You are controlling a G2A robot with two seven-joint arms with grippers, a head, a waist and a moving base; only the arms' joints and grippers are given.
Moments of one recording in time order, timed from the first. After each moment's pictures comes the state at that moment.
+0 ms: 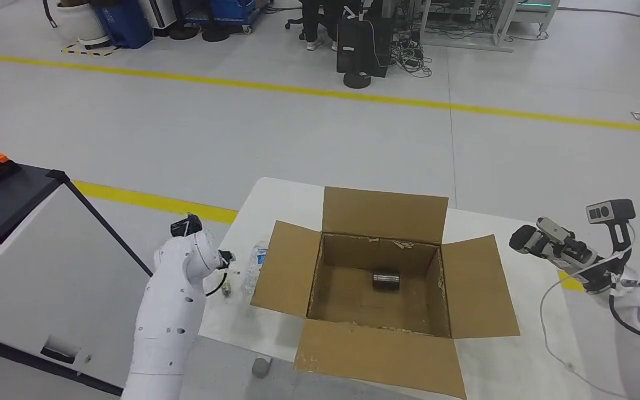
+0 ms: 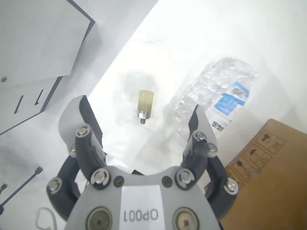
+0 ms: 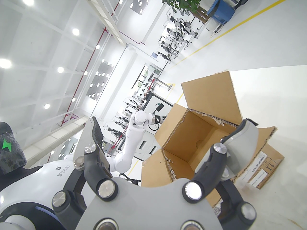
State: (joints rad) left arm 1.13 -1.42 -1.55 -1.48 1.42 0.50 -1.32; right arm -1.32 -0.89 1.80 -1.35 0.60 -0.41 1.18
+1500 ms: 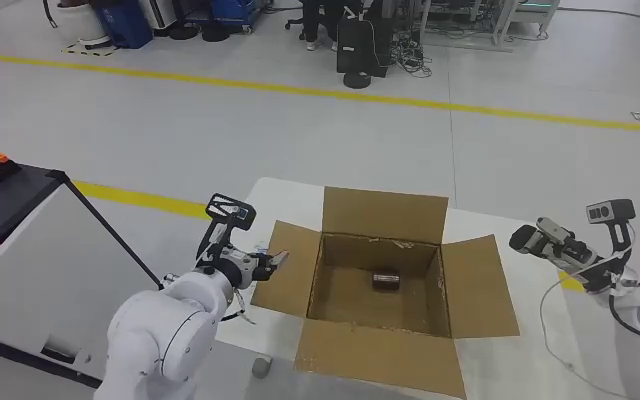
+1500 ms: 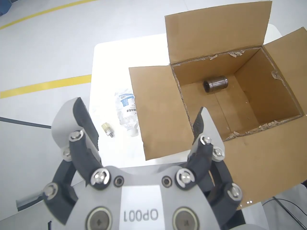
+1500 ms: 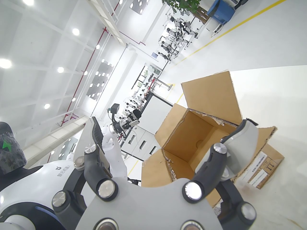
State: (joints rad) left arm 1.43 -1.40 -1.40 -2.35 1.36 -0.02 -1.28; right arm -1.32 -0.89 1.80 -1.35 0.60 -0.41 1.18
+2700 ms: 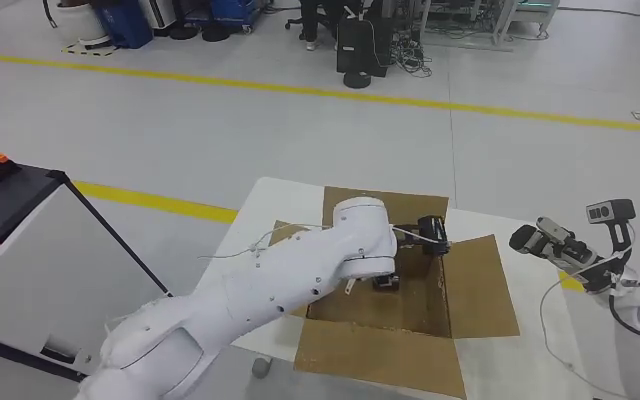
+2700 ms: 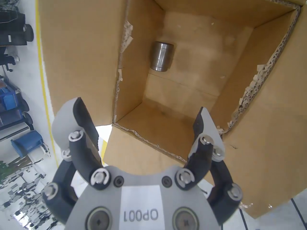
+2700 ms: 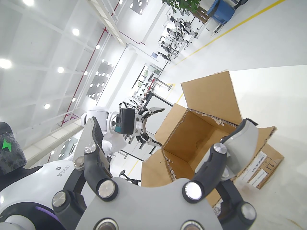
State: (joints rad) left arm 0.42 -1.53 -0.47 -1.45 0.90 -0.38 -1.44; right arm -1.32 -0.89 1.80 -1.35 0.60 -0.41 1.18
